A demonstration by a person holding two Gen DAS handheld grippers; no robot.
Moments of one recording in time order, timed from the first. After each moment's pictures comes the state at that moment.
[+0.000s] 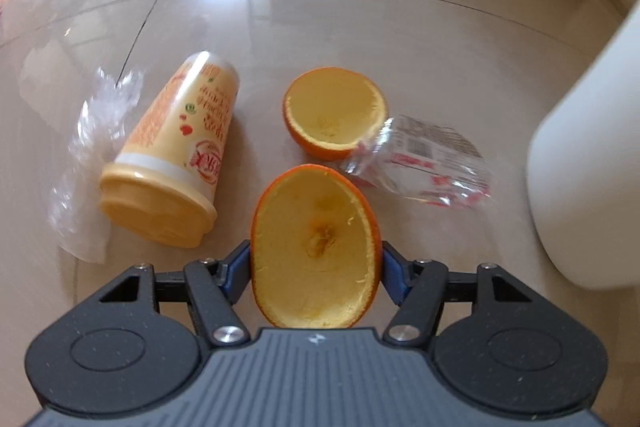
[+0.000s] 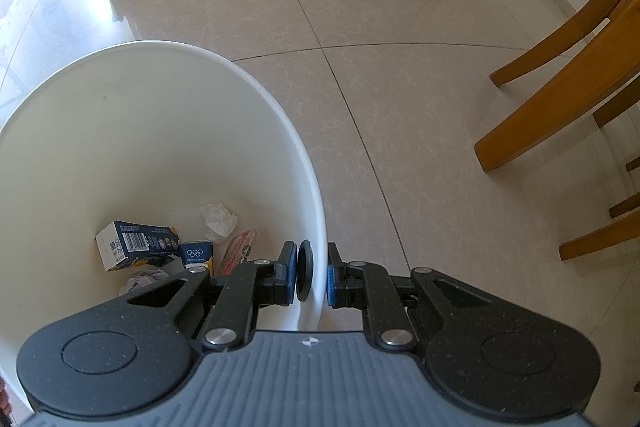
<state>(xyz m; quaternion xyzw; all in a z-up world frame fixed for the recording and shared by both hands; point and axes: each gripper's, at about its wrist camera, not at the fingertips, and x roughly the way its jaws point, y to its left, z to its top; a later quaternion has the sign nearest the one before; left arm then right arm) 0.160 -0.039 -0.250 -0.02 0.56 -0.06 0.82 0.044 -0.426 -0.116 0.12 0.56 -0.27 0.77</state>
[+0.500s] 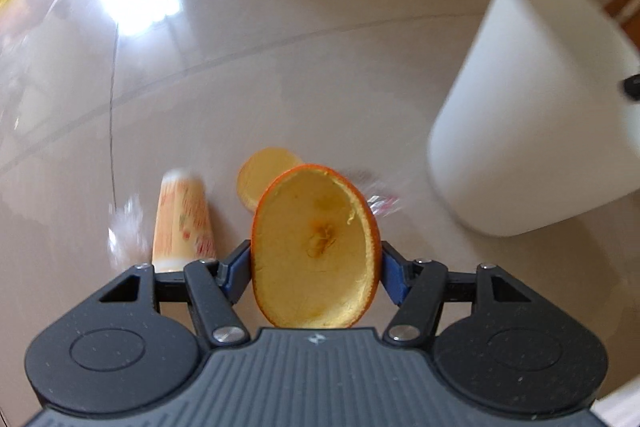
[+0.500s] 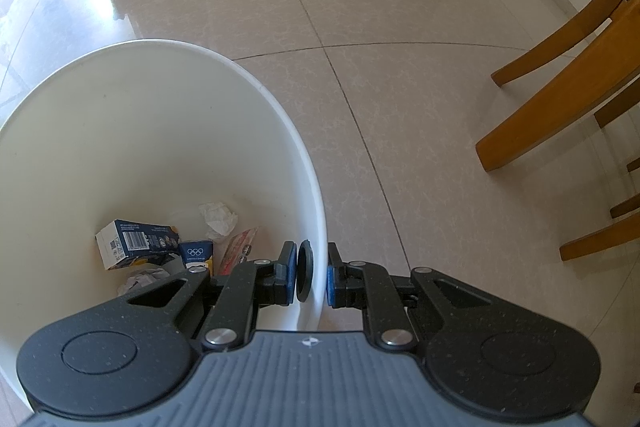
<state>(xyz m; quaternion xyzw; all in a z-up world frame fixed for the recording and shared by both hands) 0.161 -0.067 -0.121 0.09 0.55 -0.18 0.81 0.044 -0.429 -0.118 0.13 0.56 -0.27 0.77</state>
